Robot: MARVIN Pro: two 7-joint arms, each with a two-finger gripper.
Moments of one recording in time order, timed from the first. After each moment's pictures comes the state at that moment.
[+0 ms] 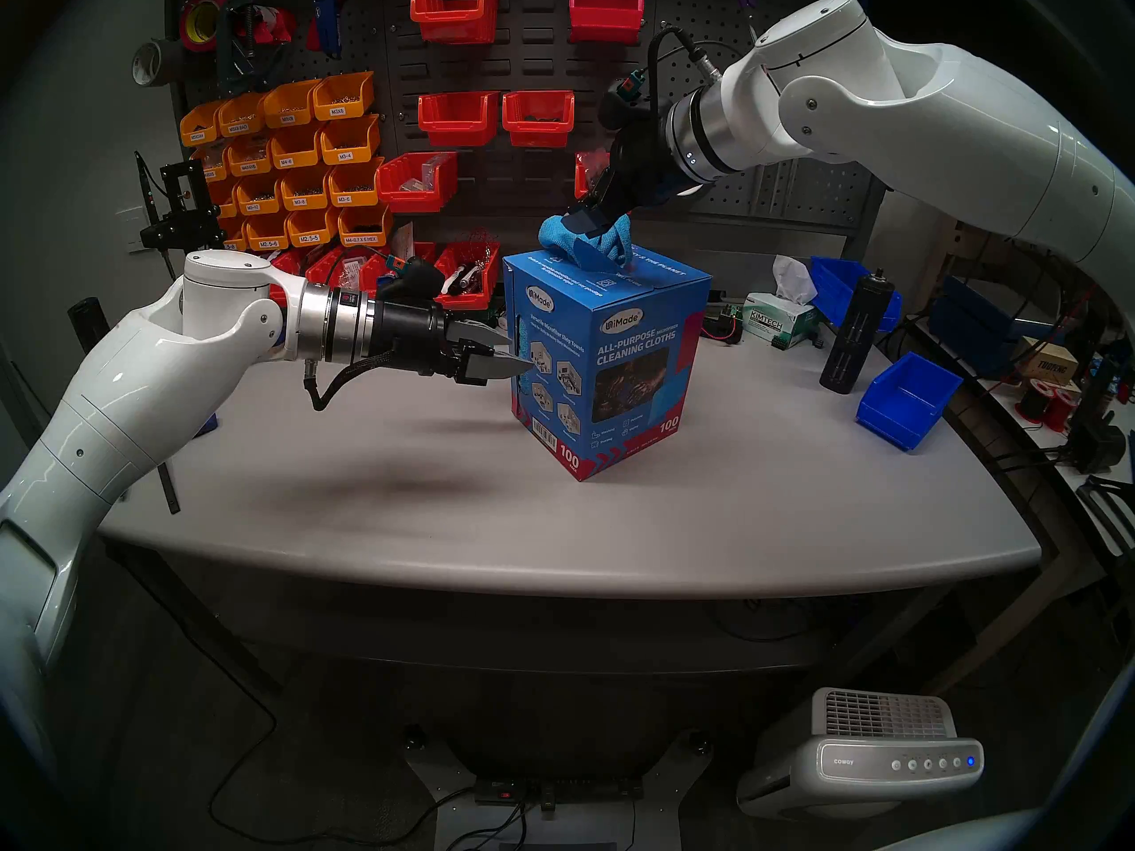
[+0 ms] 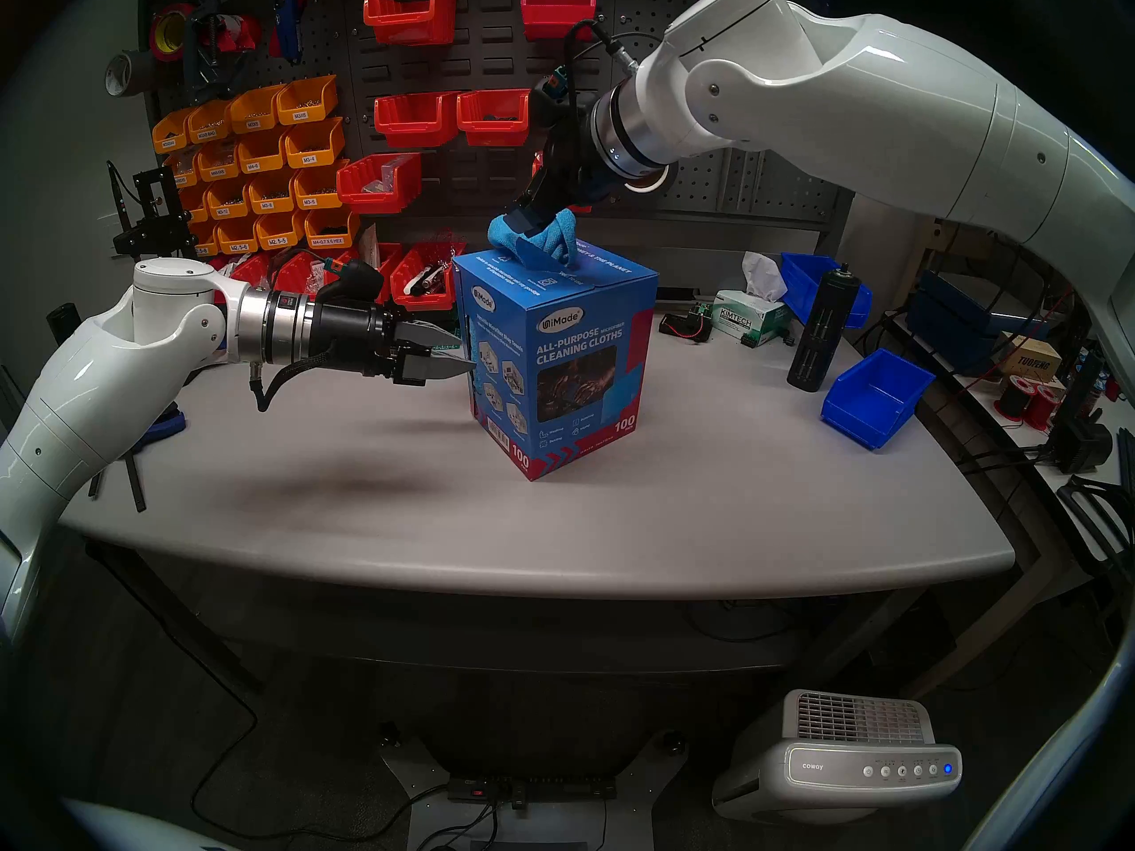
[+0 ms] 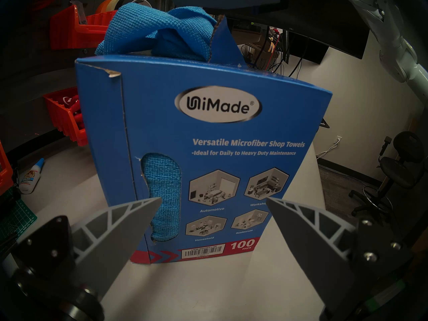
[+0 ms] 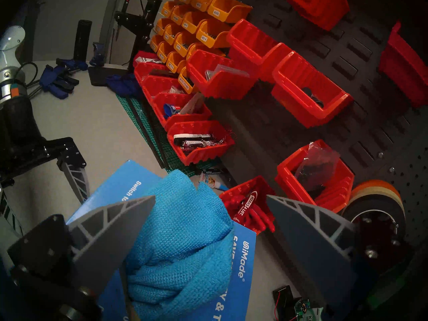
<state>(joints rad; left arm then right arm) 0.77 -0.62 -0.95 -1.56 -0.94 0.57 -0.93 0.47 -0.81 -0.18 -1.65 1.38 0.65 0.09</state>
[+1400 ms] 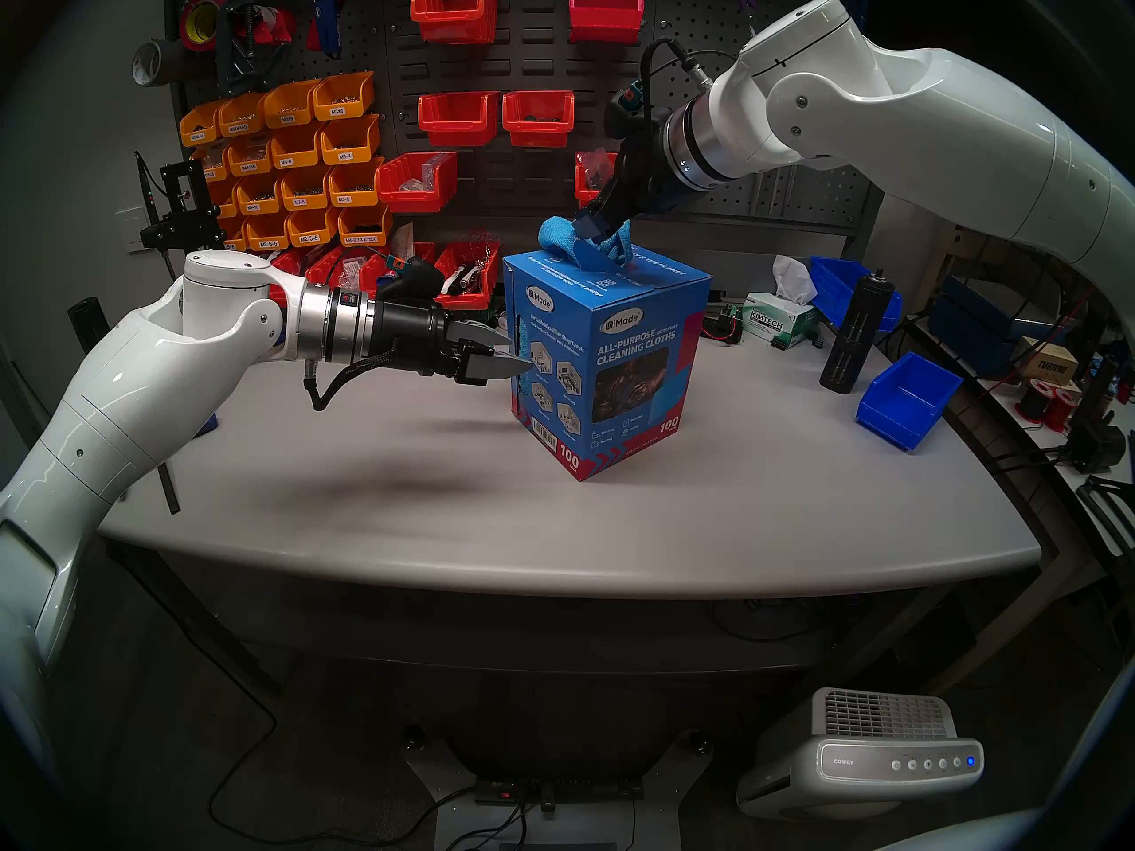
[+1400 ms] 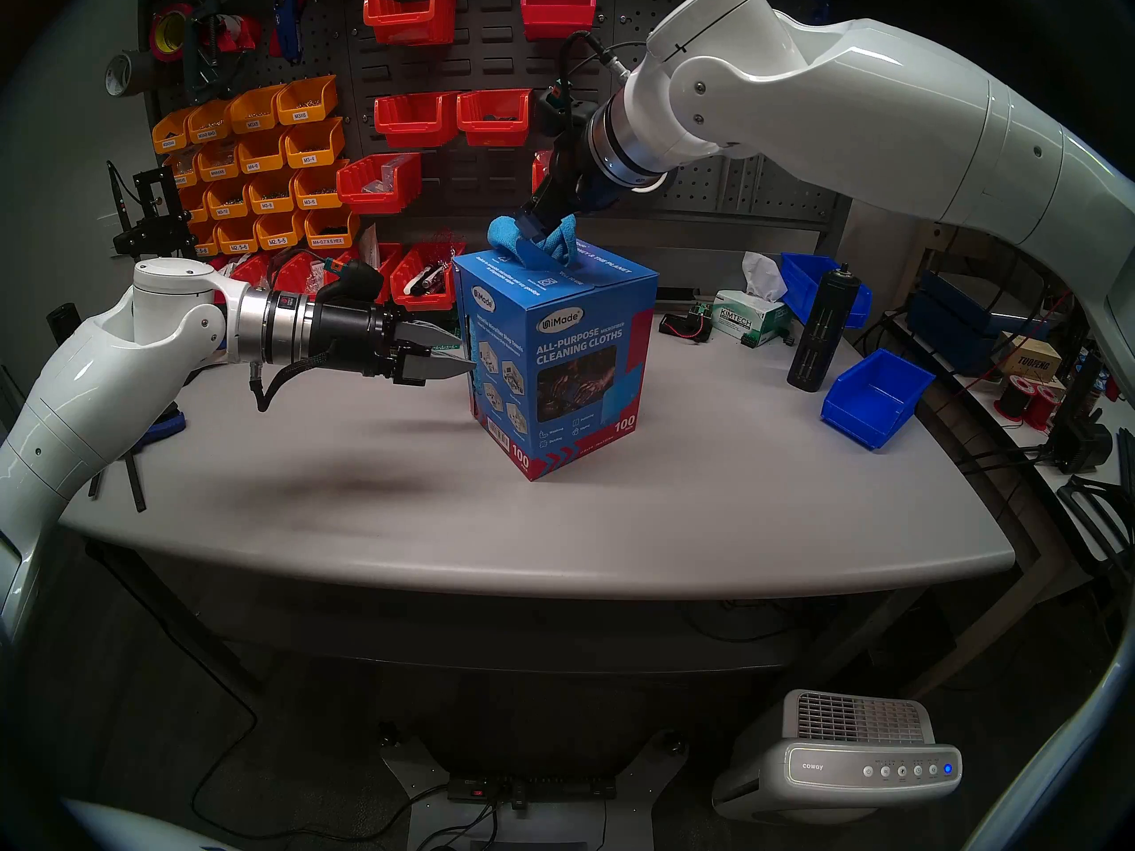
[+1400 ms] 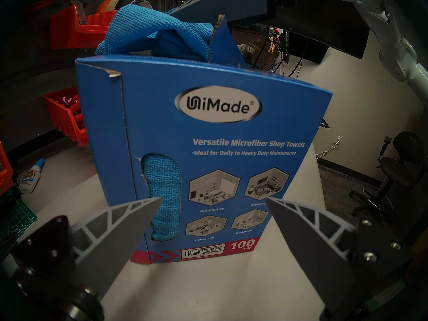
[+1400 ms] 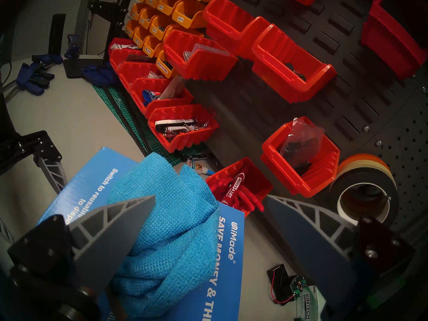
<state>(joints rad) 0.77 -0.62 -0.95 -1.56 -0.94 0.57 -0.93 0.46 -0.83 -0.18 -1.66 1.50 0.71 -0.11</state>
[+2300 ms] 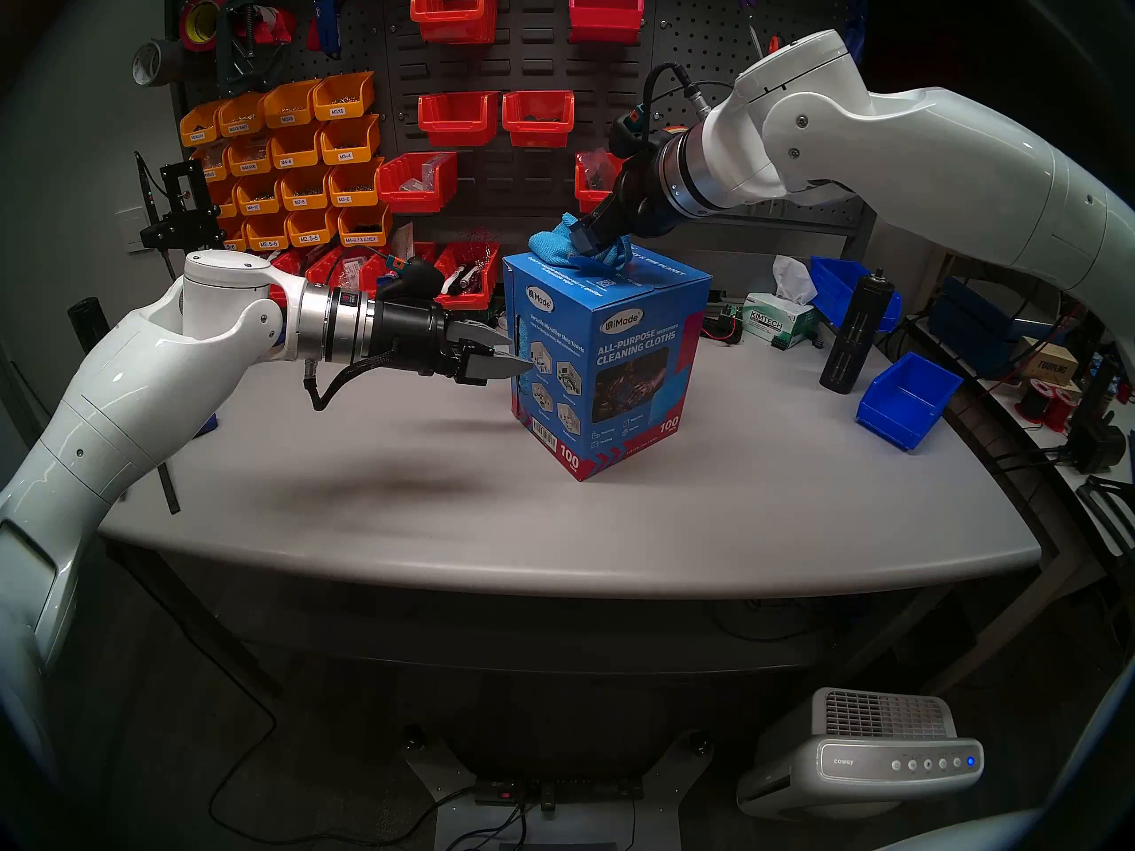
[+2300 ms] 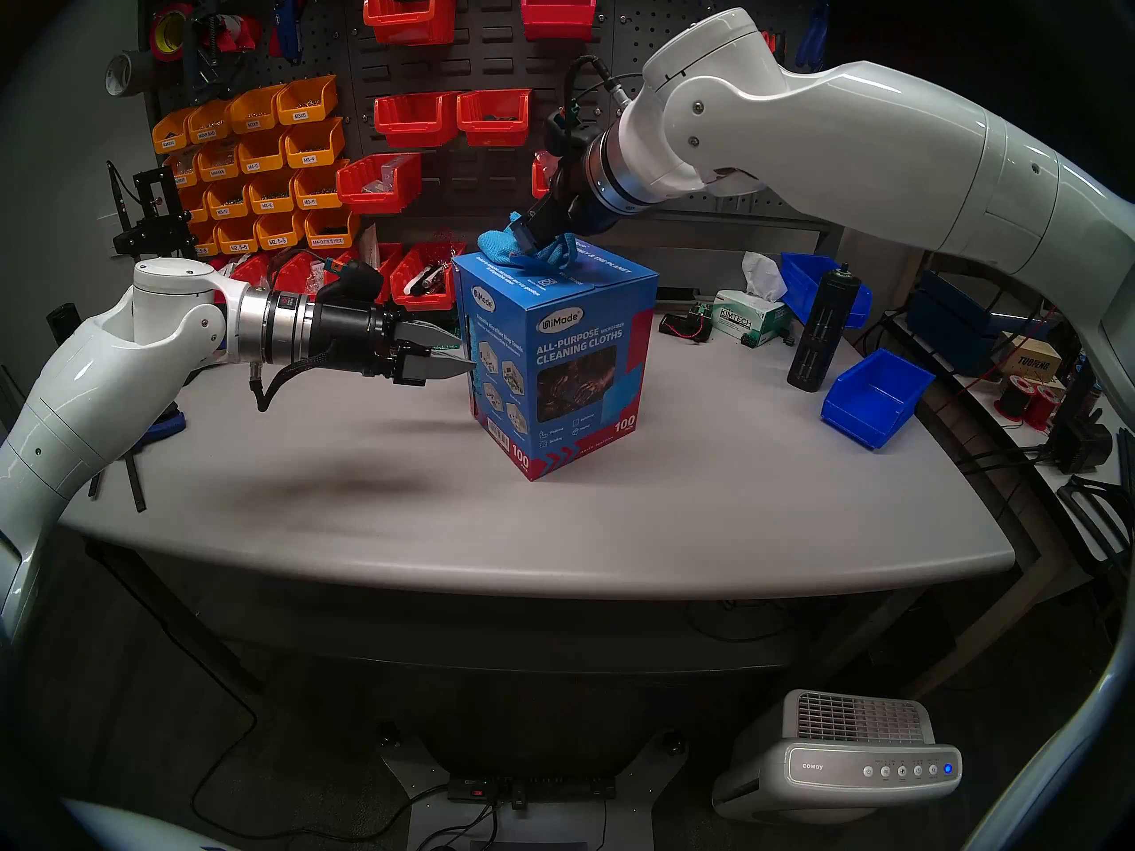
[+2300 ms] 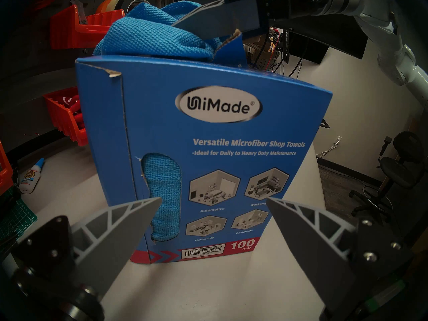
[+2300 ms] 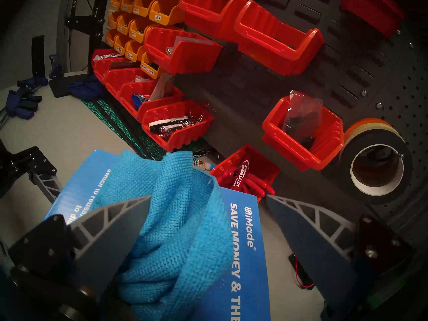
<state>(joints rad) 0.77 -0.62 -0.95 -1.56 -0.94 0.57 -0.93 0.41 -0.81 -0.17 -1.72 1.68 0.66 -0.30</state>
